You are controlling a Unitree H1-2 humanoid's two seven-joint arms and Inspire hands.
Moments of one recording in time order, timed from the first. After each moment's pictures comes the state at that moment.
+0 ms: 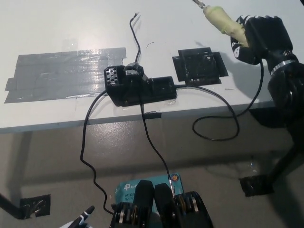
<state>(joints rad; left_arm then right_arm) -0.13 0.37 -0.17 0.57 0.03 0.14 -0.46 -0.88 -0.41 0.38 0.42 -0.85 0.13 0.05</state>
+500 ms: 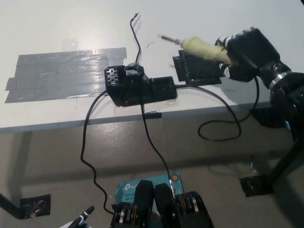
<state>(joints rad) -0.13 0.37 -0.17 0.57 0.03 0.14 -0.46 -0.88 -0.50 0.54 0.50 -0.90 -0.17 -0.08</state>
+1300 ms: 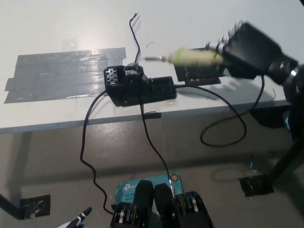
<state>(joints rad) -0.13 0.38 -0.17 0.58 0.06 0.14 -0.46 -0.98 -0.61 0.66 0.51 -1.00 -0.43 -0.40</state>
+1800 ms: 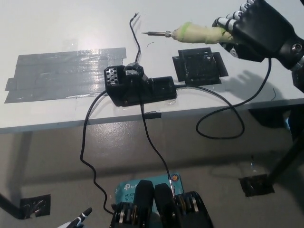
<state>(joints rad) -0.13 0.38 -0.18 0.57 0.07 0.14 -0.45 -0.99 -0.61 0.57 0.50 -1.02 -0.45 -0.37</state>
